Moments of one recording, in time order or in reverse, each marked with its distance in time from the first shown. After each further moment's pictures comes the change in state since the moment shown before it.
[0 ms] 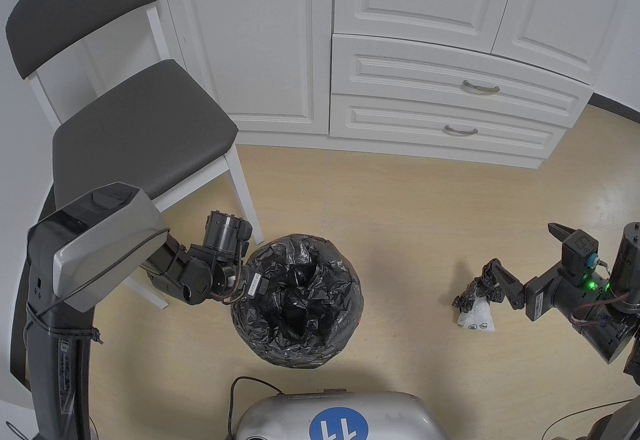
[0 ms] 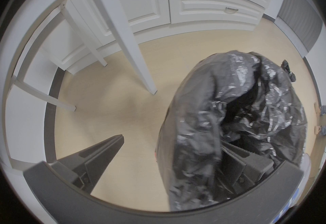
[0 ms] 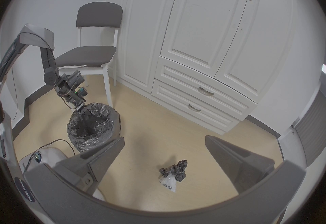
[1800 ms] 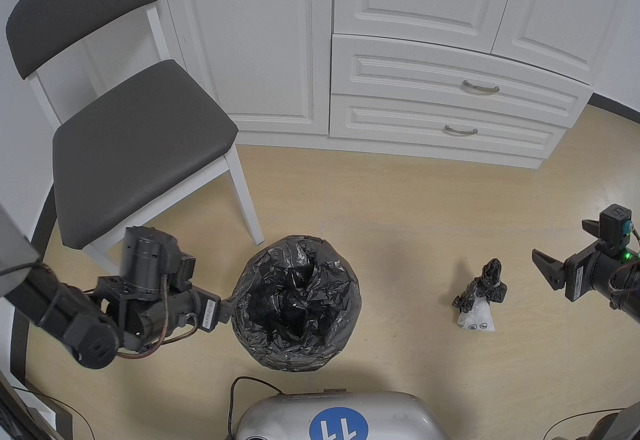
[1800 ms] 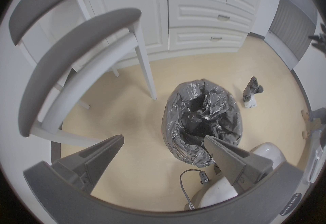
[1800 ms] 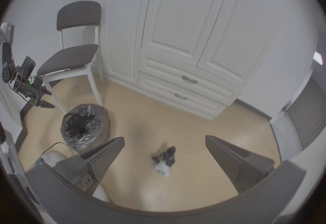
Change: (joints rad) left arm -0.076 -0.572 0.667 -0.221 0.000 -0.080; right arm -0.160 -0.178 -0.203 0.517 0.058 0.126
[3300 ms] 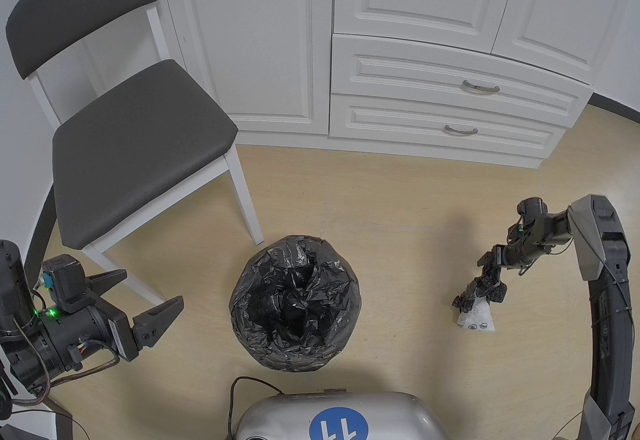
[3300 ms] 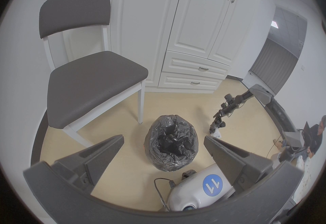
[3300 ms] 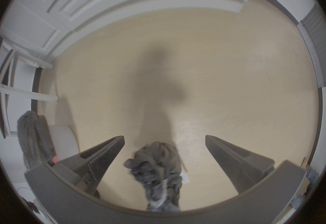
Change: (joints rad) left arm 0.000 -0.676 0.233 0.130 -0.189 -0.129; right arm -0.612 1.589 -1.452 0.538 0.577 0.168
